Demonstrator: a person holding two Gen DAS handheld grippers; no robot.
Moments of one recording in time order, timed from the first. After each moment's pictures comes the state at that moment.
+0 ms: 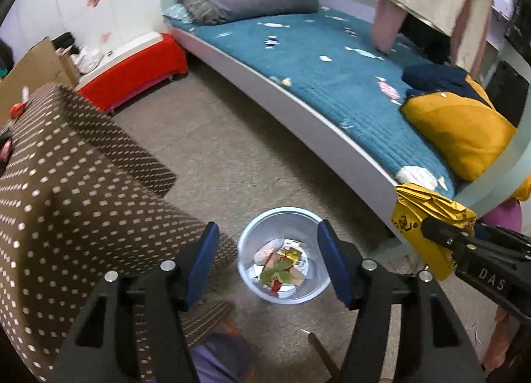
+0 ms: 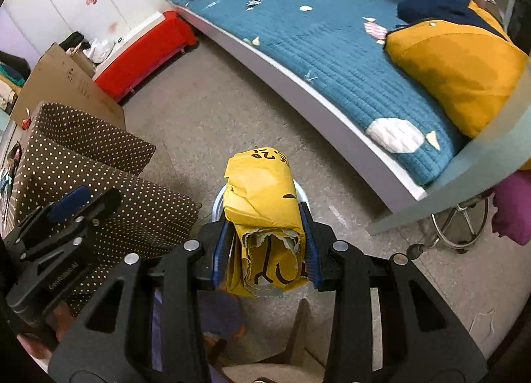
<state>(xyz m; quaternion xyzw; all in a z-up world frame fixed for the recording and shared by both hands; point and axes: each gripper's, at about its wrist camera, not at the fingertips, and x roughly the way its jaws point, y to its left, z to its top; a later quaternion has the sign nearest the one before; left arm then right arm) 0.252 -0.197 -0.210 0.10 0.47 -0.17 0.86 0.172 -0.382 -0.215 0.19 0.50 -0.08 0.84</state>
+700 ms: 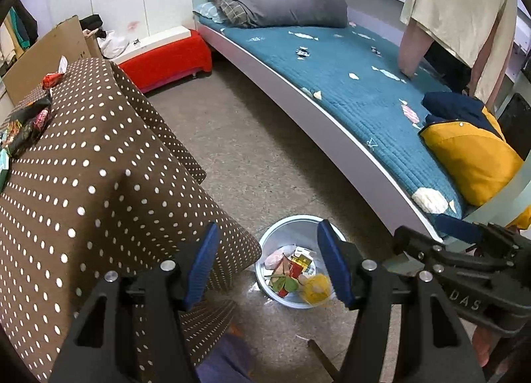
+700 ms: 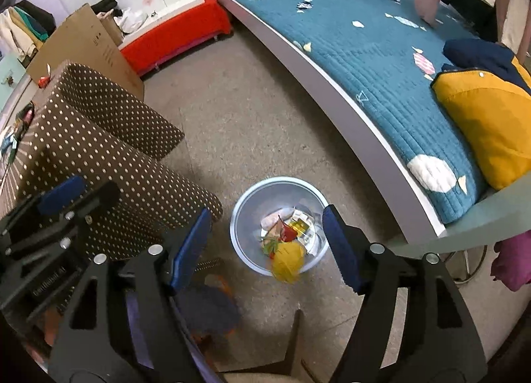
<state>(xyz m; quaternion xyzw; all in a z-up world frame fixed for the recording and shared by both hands) 0.261 -0.149 -0.197 0.06 0.47 -0.14 0.87 0.207 -0.325 -0.207 0.12 0.51 -0.03 0.85</state>
